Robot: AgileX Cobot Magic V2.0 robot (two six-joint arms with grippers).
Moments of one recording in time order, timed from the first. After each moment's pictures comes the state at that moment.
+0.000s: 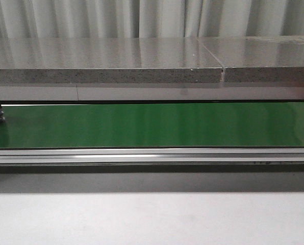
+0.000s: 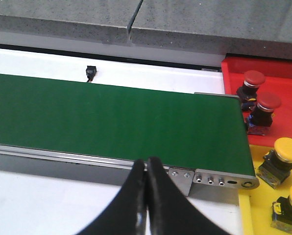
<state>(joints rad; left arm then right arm) 0.50 1.50 -0.96 -0.10 0.93 -0.17 0.05 0.23 -0.47 0.03 0.65 -0.05</state>
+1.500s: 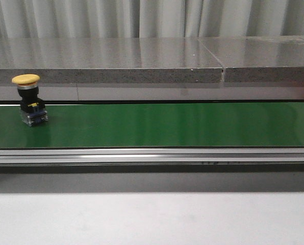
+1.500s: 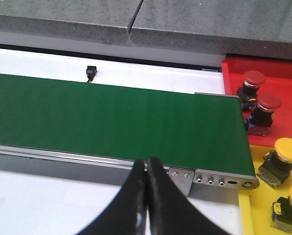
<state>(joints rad) 0.50 1.39 -1.11 -0.04 1.02 -0.09 0.05 0.23 -0.47 0.03 0.65 -0.05</state>
